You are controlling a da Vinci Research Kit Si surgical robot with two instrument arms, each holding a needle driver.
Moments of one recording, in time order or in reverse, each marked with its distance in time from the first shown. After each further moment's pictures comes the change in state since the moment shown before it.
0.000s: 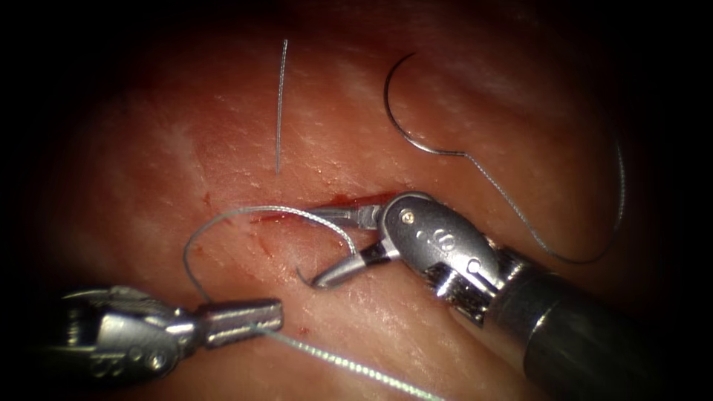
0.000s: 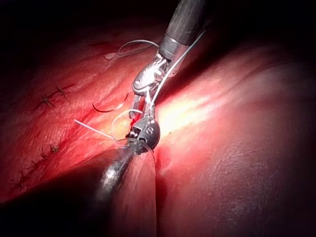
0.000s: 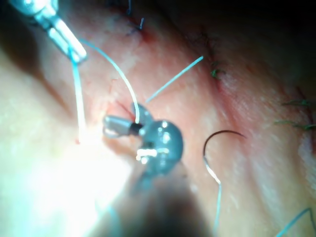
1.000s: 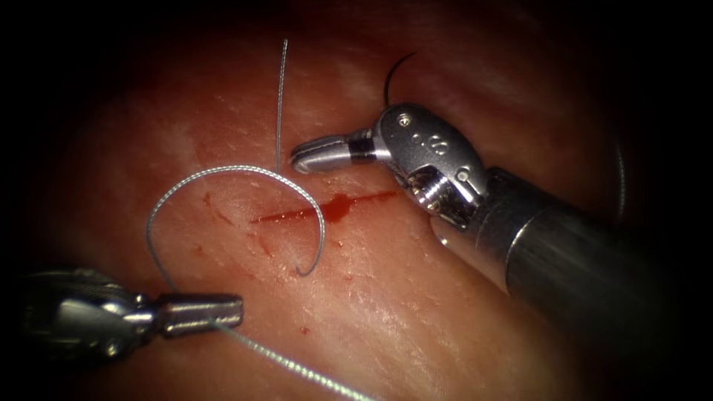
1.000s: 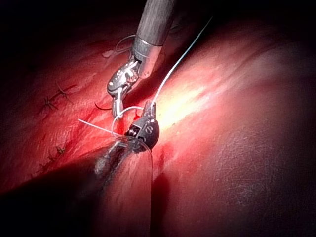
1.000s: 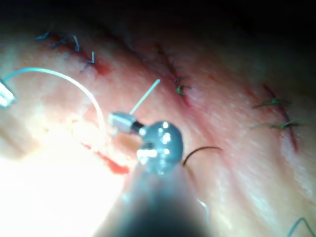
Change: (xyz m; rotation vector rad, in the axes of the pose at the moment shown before) right arm 0.000 0.009 0.003 0.000 0.089 -0.029; left arm -0.001 0.000 -0.001 -0.091 -0.001 0.149
